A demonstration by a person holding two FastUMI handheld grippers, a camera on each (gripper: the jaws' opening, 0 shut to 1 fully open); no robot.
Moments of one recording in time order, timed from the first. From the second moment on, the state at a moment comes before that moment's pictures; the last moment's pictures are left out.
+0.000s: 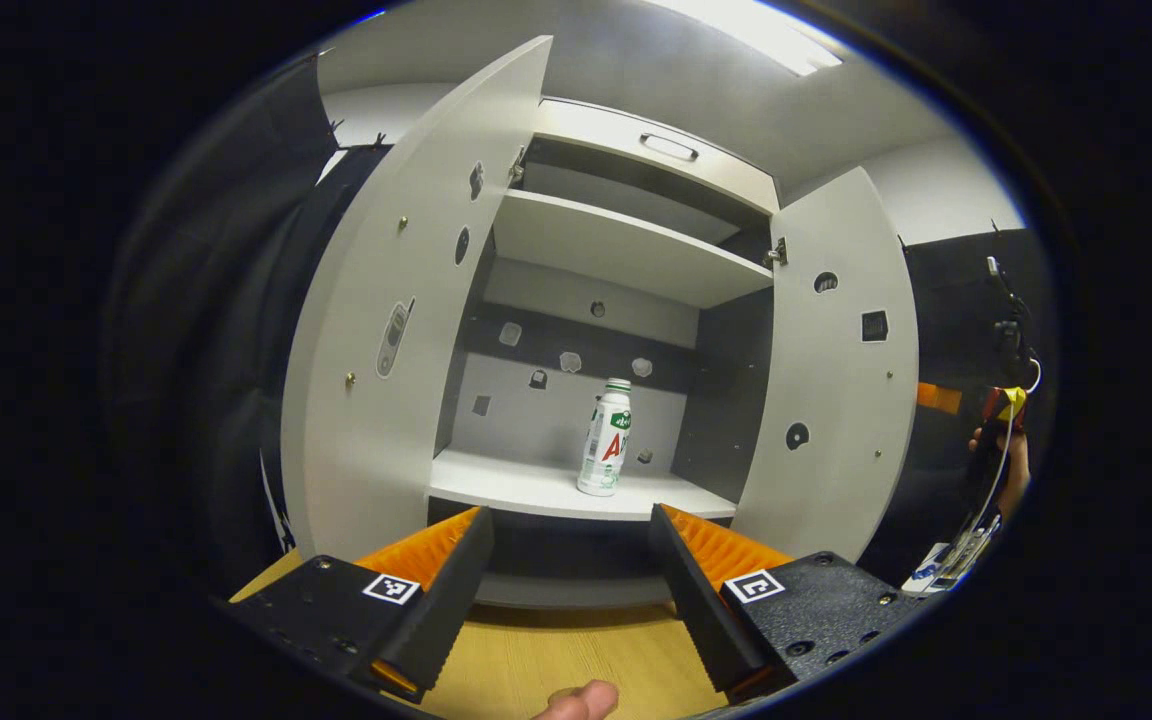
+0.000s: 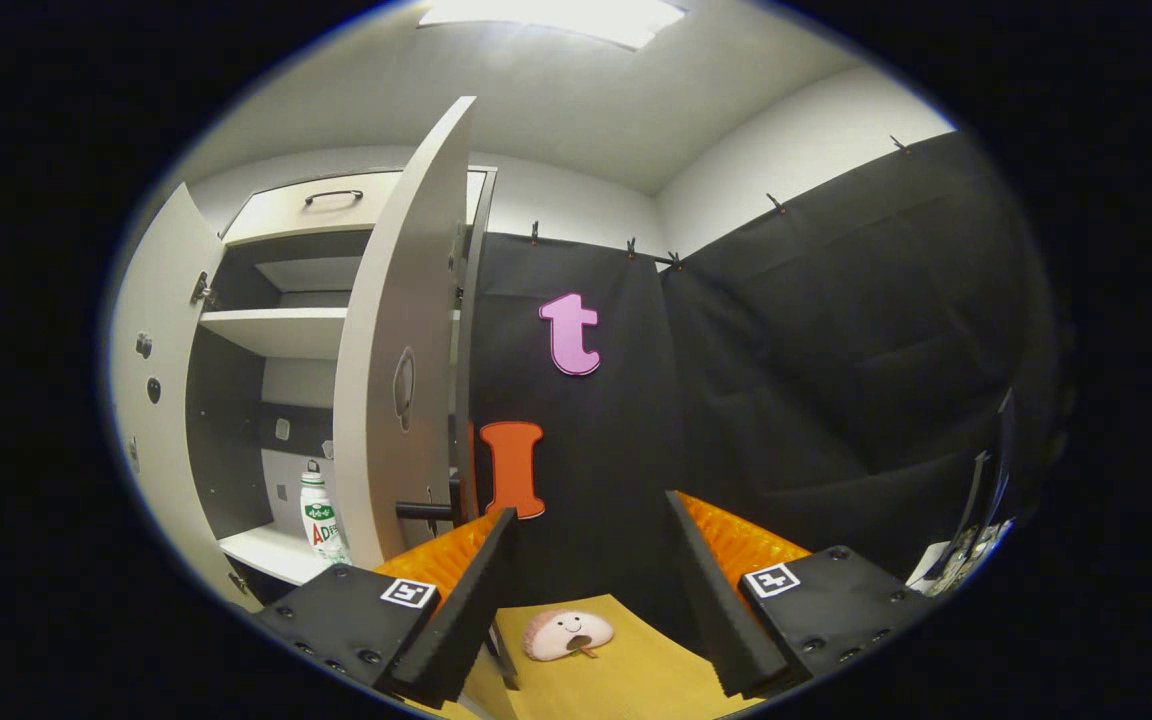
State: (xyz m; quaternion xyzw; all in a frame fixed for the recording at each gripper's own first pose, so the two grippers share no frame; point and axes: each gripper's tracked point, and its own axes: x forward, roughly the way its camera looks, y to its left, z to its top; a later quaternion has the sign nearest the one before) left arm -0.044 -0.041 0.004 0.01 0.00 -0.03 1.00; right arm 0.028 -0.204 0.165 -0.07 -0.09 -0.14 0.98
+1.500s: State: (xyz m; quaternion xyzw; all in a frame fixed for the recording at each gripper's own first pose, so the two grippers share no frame) left arm -0.068 0.006 0.112 -0.02 -0.12 0.04 0.99; right arm 0.116 -0.005 0.087 -0.03 0.02 0.08 1.00
